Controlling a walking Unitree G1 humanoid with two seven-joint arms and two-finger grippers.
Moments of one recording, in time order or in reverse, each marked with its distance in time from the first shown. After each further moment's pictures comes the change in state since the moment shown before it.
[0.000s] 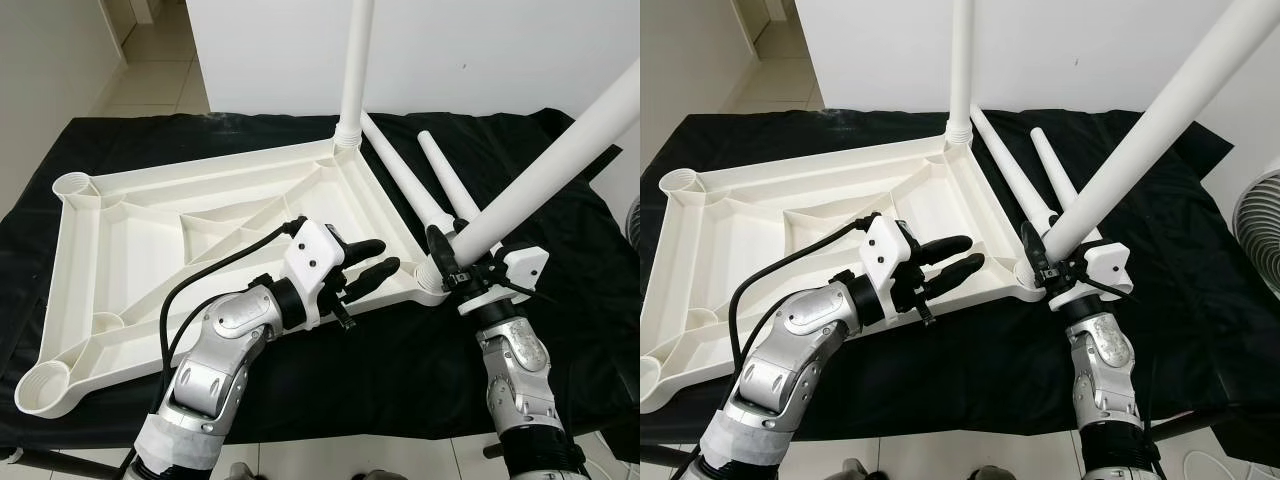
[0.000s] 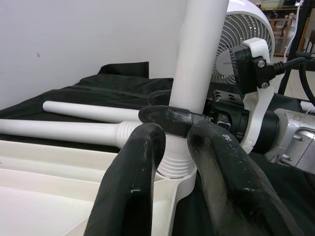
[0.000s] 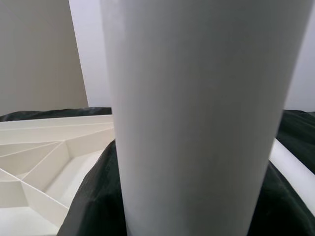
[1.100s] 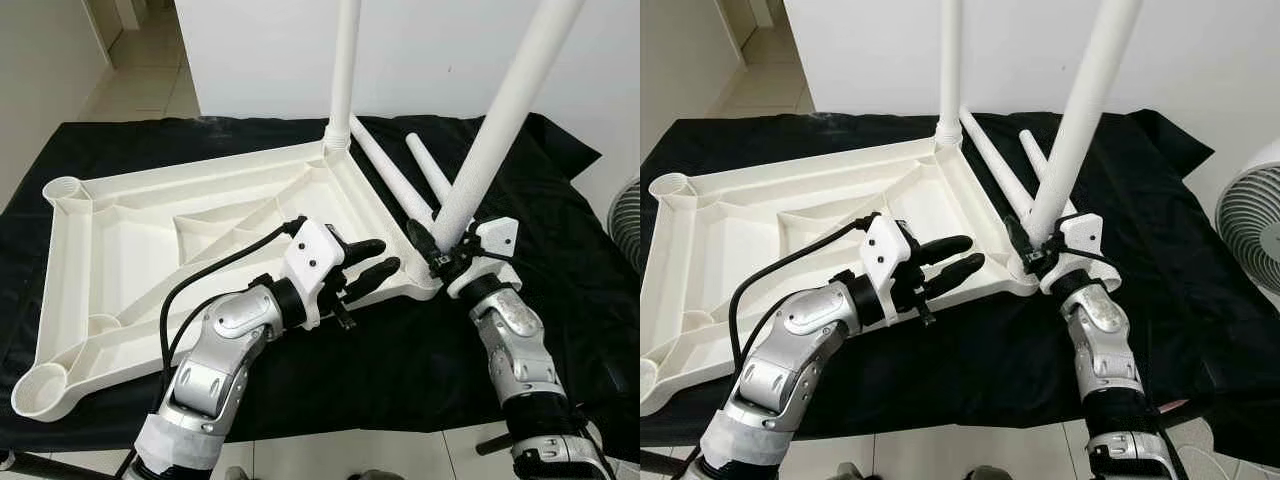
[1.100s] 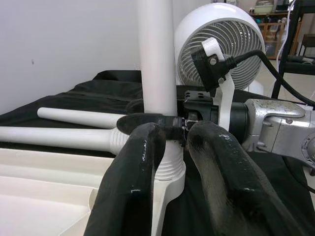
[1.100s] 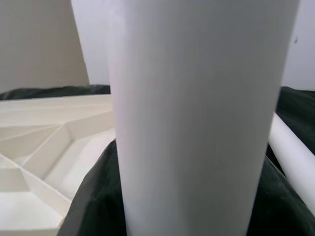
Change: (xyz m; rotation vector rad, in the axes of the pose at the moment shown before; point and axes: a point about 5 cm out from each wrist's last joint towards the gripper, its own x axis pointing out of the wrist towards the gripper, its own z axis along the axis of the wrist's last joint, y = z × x) left arm 0.000 0.000 0.000 0.000 0.000 0.001; right arm 0.025 -0.012 -0.002 0.037 0.137 -0.002
